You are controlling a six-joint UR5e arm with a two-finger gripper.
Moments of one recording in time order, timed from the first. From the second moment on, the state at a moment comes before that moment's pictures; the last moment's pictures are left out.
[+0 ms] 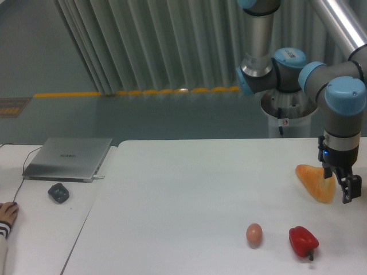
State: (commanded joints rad) arm 2.49 -1.86 -1.60 -1.18 1.57 1.54
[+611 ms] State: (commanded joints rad) arm 2.48 -1.86 -1.60 -1.18 1.59 1.55
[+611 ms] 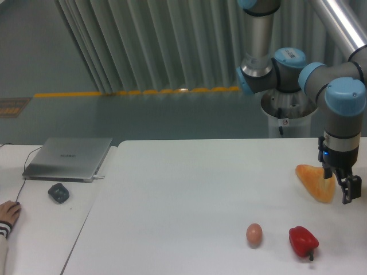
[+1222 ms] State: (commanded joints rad) arm 2.45 -1.88 -1.59 -1.18 1.64 1.54
